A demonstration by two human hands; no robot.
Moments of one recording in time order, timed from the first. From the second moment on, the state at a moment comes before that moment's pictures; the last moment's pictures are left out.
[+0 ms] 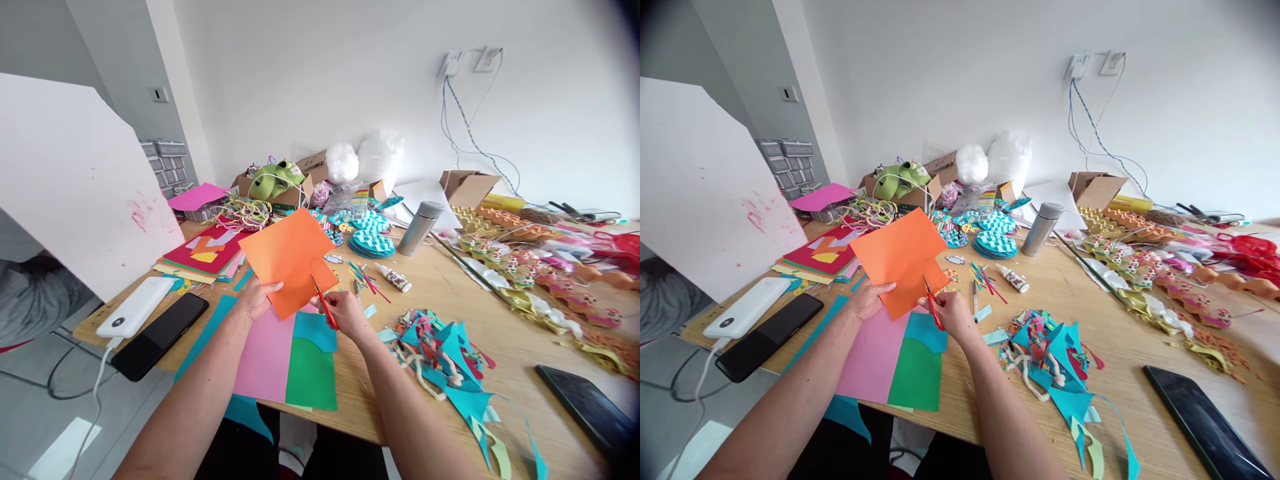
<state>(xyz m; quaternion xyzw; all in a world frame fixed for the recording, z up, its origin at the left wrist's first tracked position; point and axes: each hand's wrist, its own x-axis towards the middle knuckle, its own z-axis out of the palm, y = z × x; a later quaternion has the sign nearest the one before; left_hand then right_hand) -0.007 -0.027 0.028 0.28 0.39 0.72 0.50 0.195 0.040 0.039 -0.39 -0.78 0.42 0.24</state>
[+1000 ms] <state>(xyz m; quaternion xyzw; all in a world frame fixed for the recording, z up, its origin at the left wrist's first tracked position) -0.007 -0.026 0.023 0.29 0.39 0.72 0.49 0.195 0.039 0.044 -0.39 -0.76 0.48 0.22</state>
